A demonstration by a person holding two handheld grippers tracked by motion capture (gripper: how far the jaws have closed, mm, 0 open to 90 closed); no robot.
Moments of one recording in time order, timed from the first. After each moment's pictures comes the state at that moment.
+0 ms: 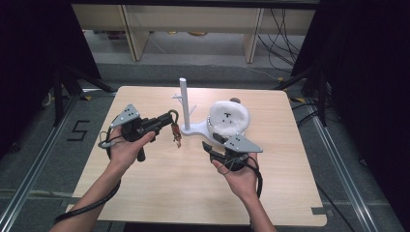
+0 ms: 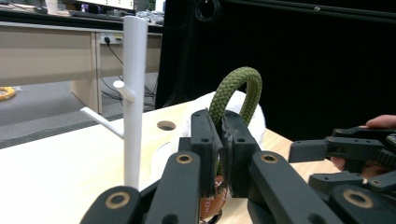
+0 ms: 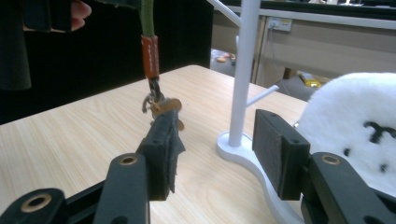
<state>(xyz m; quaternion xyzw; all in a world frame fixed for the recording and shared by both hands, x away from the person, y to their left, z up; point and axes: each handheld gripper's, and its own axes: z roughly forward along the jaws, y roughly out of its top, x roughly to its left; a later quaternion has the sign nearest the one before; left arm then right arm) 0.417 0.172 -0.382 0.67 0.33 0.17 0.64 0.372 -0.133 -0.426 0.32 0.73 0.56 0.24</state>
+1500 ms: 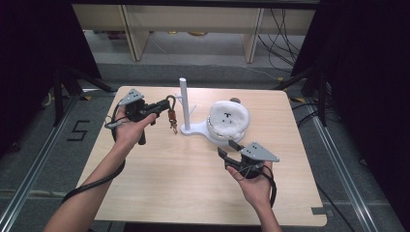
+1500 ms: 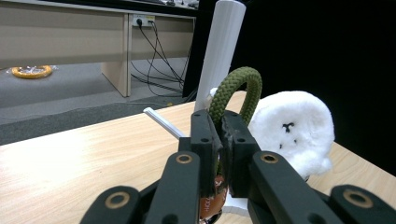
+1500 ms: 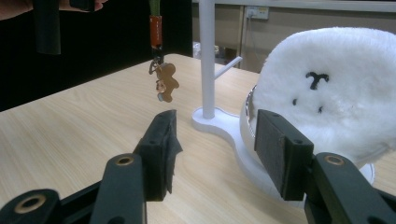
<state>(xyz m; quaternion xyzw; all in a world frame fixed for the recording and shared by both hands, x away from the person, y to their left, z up) 0.479 0.177 -0.386 0.68 0.38 0.19 0.60 0.358 -0.171 -0.442 0.36 0.71 0.55 0.25</state>
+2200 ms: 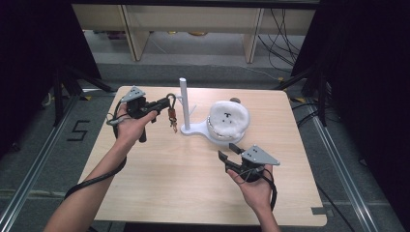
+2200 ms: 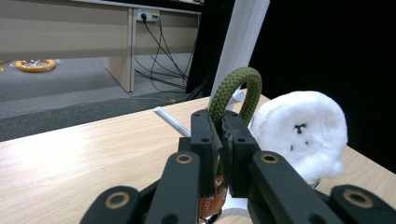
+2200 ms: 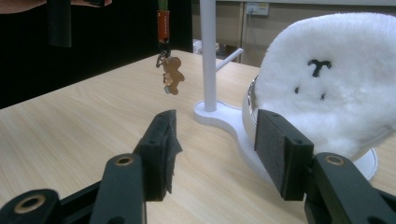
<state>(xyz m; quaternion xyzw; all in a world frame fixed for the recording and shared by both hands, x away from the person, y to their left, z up) 0.491 0.177 -0.388 0.68 0.40 0.18 0.59 0.353 -0.172 -0.449 0.36 0.71 0.55 0.24</state>
